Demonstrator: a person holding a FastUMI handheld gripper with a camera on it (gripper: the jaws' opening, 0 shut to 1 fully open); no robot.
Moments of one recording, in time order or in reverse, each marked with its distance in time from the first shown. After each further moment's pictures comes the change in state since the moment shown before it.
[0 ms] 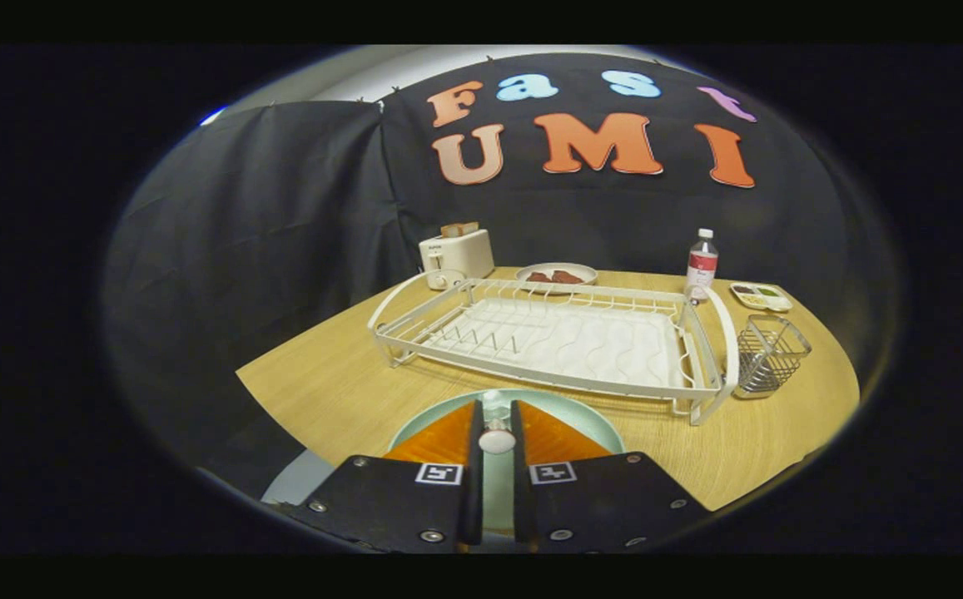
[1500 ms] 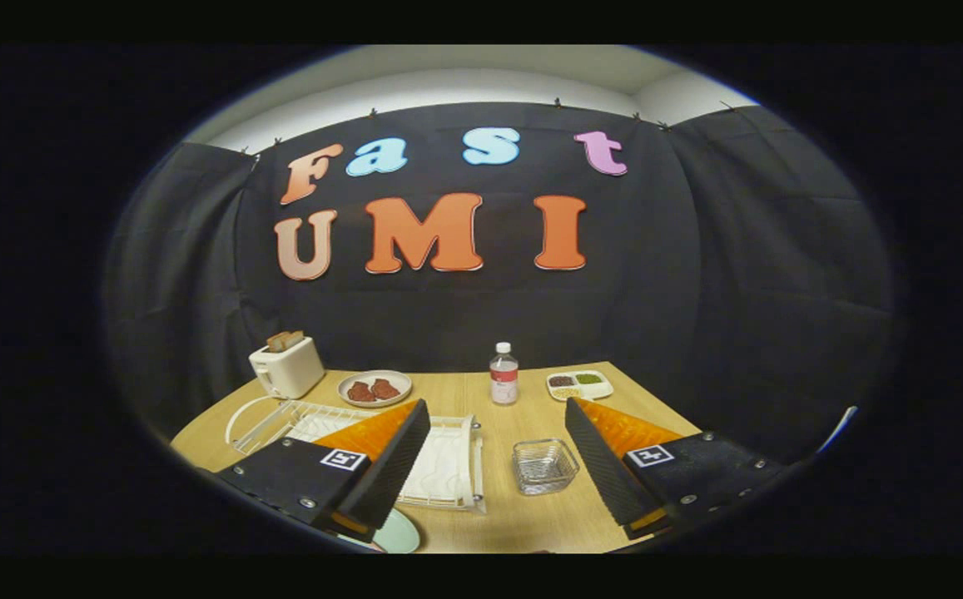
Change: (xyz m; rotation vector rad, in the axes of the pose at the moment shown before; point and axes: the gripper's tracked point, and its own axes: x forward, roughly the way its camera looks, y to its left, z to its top) arm -0.091 -0.213 0.187 0.104 -0.312 -0.518
